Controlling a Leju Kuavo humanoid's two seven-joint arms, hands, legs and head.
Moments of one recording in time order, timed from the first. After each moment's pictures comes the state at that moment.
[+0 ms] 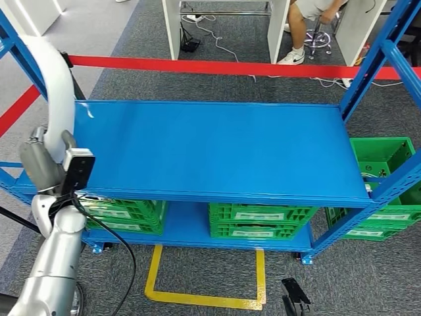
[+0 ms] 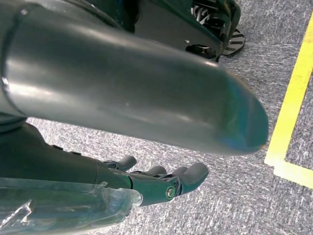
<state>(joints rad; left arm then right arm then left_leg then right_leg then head) -0.33 -0.04 0.07 -1.26 -0.54 0.59 -0.49 -0.19 0.21 -0.84 -0.19 1.04 -0.02 0.07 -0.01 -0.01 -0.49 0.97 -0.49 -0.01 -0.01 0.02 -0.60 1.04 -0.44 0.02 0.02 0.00</state>
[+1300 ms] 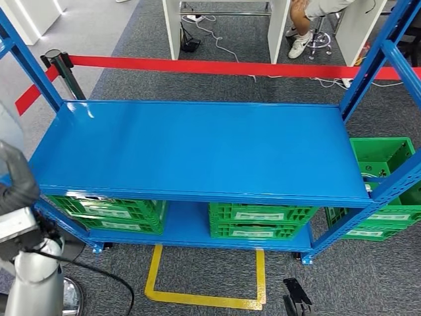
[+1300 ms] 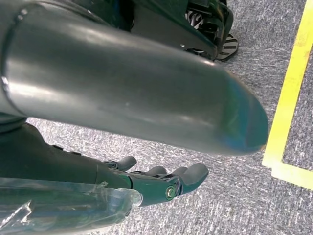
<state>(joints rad) -0.09 -0.06 -0.07 -1.89 -0.40 0.60 -0.59 -0.19 0.21 -0.83 -0.20 0.98 -0.02 0.07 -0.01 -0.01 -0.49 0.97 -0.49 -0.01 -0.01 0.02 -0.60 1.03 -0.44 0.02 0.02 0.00</state>
